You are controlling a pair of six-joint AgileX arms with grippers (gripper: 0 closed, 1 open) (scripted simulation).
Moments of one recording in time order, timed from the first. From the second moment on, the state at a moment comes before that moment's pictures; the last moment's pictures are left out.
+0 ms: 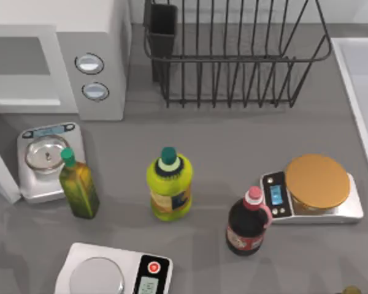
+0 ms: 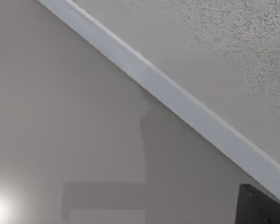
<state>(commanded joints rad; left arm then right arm) 0.26 1.13 0.42 -0.09 0.17 0.23 0.00 0.00 0.00 0.00 0.00 0.00</state>
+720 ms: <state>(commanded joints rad) 0.10 1.10 0.41 -0.07 0.04 0.10 0.00 0.00 0.00 0.00 0.00 0.00</state>
